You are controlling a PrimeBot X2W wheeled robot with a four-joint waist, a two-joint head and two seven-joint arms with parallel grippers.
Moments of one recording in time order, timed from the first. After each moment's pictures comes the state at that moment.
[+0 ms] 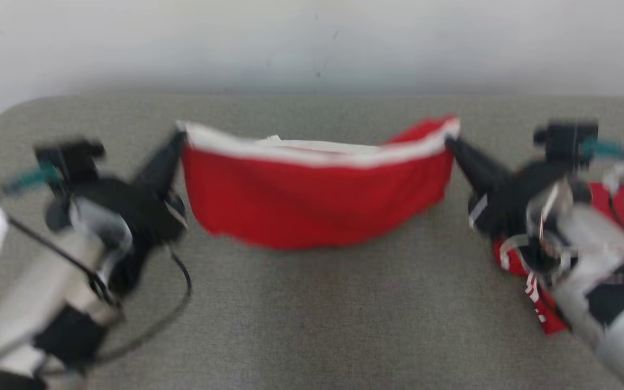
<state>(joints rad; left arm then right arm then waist) -0.68 0.31 -0.66 0.46 -0.92 -0.06 -0.10 -0.65 -0.39 0.63 0.45 1.04 0.07 -0.02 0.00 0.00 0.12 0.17</state>
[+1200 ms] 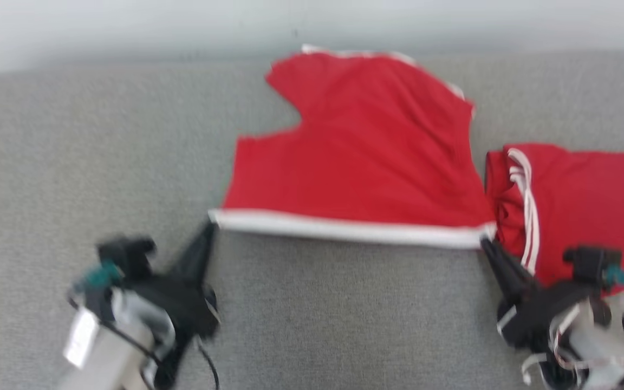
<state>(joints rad) -0.59 0.26 -0.72 0.60 -0.80 -0.08 -0.24 -0.42 -0.39 0.57 0.53 1.05 0.12 -0.22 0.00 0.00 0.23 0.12</state>
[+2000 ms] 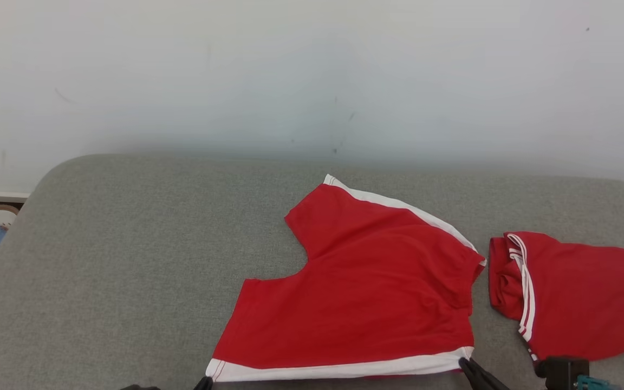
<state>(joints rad) -0.15 0.34 -0.80 0.48 -0.74 0.03 -0.25 -0.10 -0.40 0.66 0.44 1.05 0.12 -0.24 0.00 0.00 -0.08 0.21</state>
